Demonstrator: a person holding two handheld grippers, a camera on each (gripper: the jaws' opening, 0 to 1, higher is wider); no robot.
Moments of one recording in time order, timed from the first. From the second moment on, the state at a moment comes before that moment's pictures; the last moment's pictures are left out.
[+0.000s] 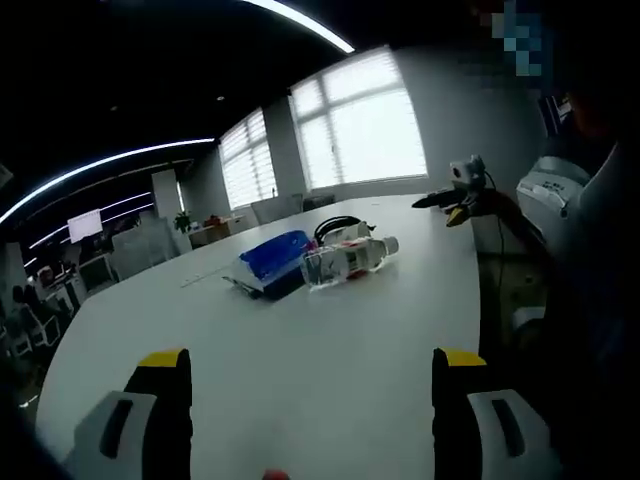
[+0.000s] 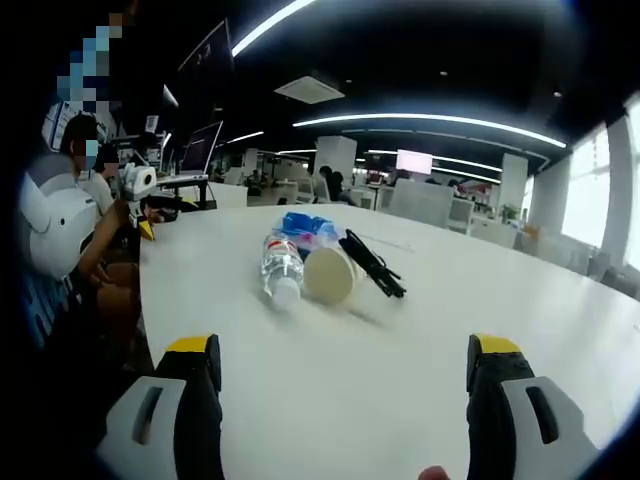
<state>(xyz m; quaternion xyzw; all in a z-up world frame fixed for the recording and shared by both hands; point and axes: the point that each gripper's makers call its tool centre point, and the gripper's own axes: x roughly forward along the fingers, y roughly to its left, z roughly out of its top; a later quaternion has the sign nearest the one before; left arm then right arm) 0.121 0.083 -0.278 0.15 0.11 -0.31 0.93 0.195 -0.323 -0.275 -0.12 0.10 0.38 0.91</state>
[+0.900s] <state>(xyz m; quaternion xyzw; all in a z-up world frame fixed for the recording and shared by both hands) 0.120 0.081 -0.279 0.14 0.11 -0.32 0.93 0.194 -0.325 -0.275 -0.12 0.10 0.38 0.91</state>
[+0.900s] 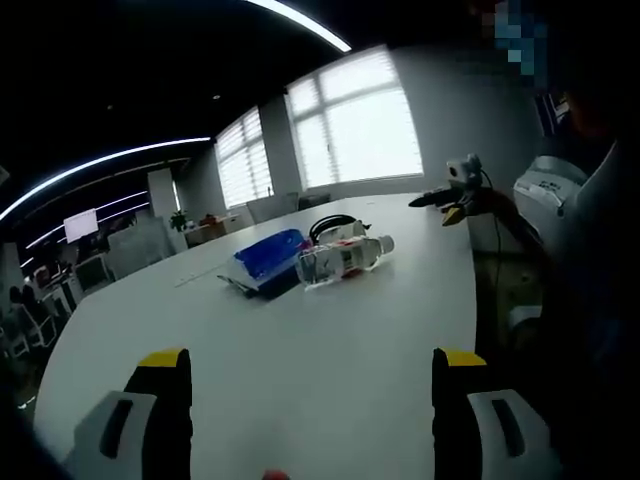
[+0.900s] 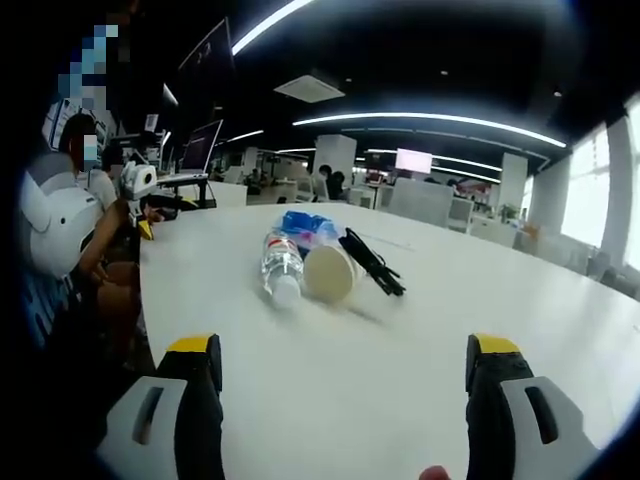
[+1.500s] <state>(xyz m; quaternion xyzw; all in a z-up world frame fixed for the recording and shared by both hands) 0.121 0.078 -0.283 0.14 0.11 -0.32 0.93 0.192 -0.324 -0.278 -0.13 0.11 0.38 0.91</state>
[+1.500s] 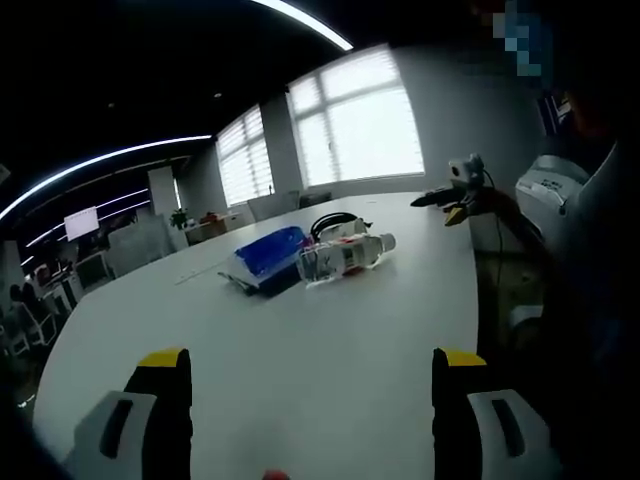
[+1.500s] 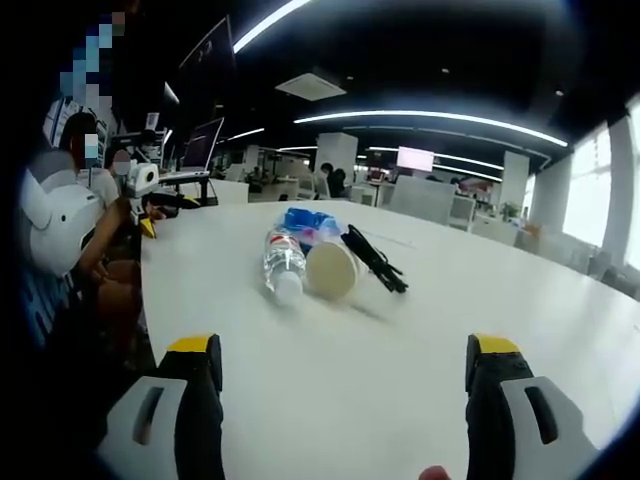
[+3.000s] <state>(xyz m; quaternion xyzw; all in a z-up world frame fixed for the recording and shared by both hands) 0.116 0.077 -0.288 0.15 0.12 -0.32 0.93 0.190 -0.311 -0.281 -0.12 0.11 0.40 0.90</state>
